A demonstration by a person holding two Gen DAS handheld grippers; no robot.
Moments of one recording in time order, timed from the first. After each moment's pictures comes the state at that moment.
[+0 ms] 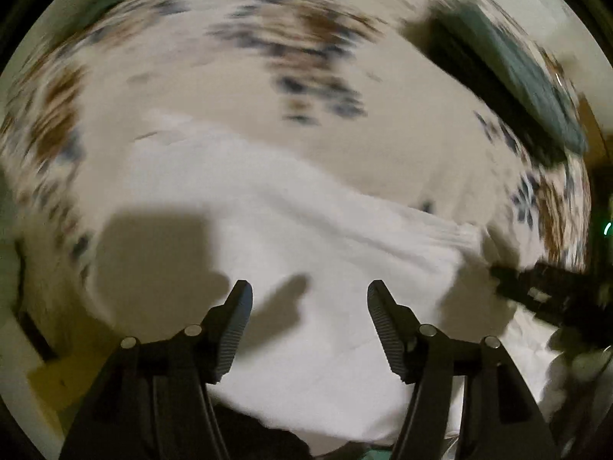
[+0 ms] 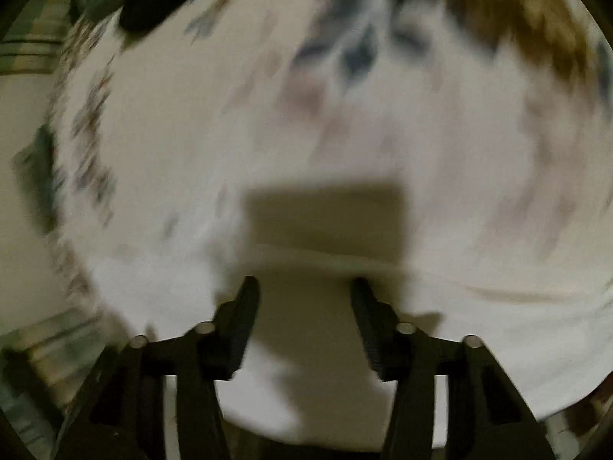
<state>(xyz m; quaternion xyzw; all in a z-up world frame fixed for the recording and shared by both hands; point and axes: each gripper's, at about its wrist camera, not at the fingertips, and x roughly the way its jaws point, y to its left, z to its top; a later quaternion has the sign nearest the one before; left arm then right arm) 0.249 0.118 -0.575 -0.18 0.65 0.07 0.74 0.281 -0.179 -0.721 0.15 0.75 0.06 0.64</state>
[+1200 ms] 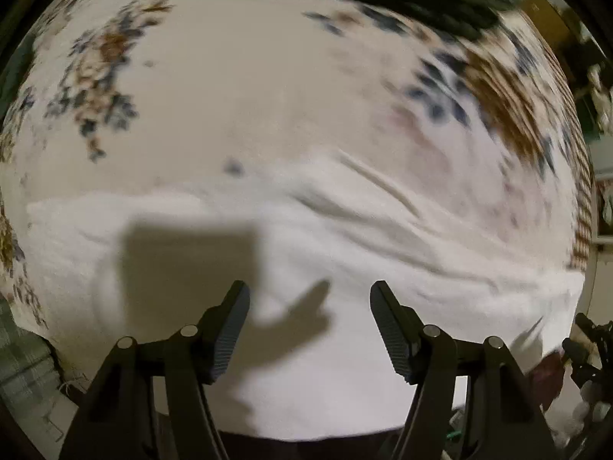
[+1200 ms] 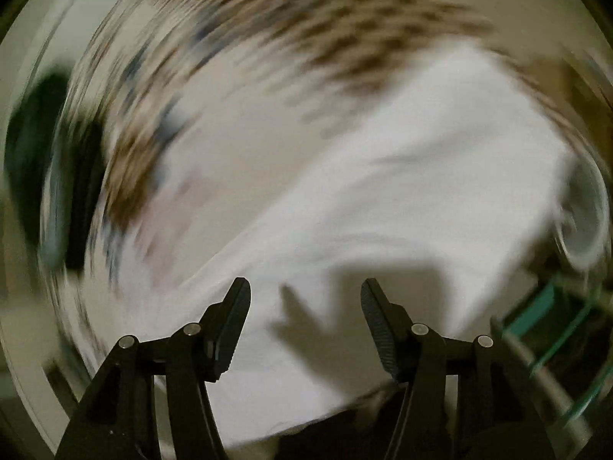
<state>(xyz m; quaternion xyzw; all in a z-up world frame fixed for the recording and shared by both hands) 0.292 -0.038 -0.593 -0.04 0.70 -0.04 0.71 0.116 -0.539 -0.637 0.41 0.59 -0.22 0.66</state>
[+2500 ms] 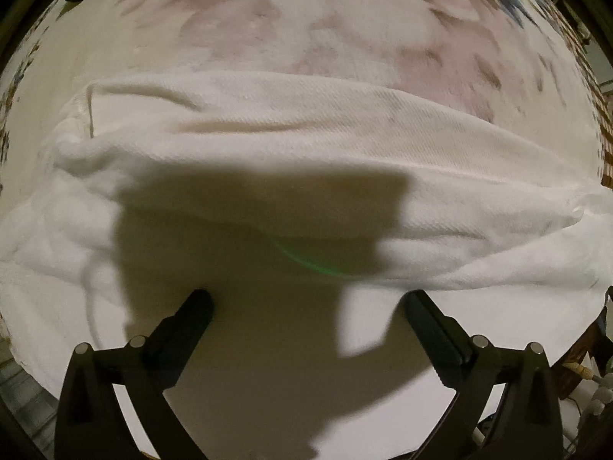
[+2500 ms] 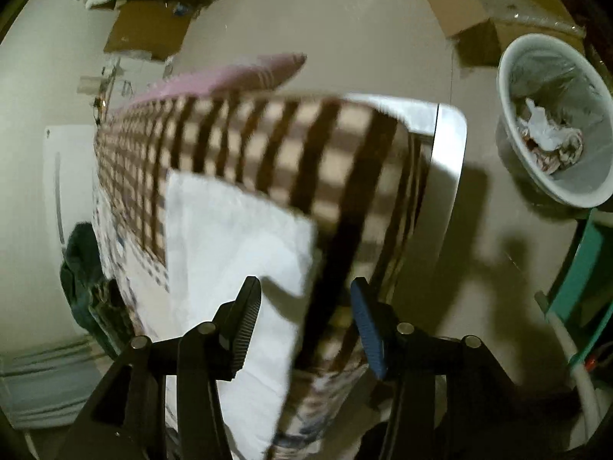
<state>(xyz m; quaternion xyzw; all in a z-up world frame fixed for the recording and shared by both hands) 0.264 -0.188 -0.697 0.06 0.72 -0.09 0.69 -0.054 -0.696 -0.734 0.60 0.44 -0.23 0.63</state>
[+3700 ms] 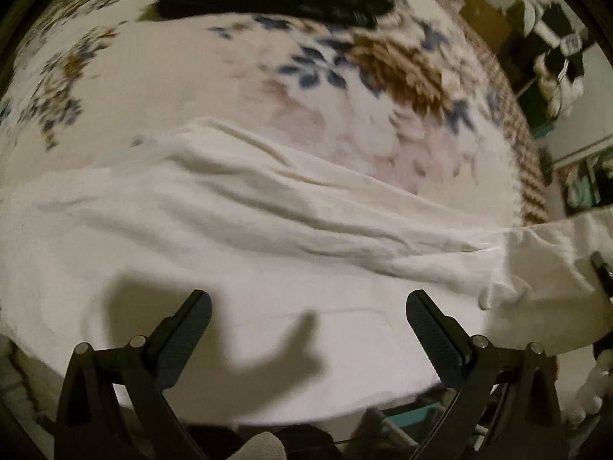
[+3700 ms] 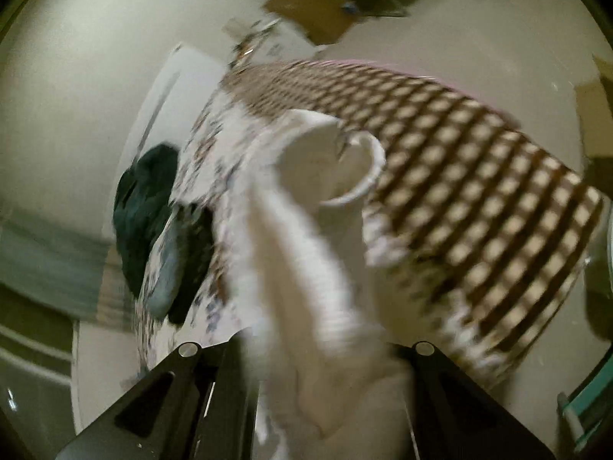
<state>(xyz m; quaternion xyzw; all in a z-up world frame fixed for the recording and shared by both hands) 0.210 -0.083 -0.573 -0.08 0.64 -0.11 0.76 0.073 -0.532 -0.577 0.45 0.39 -0.08 0.80</state>
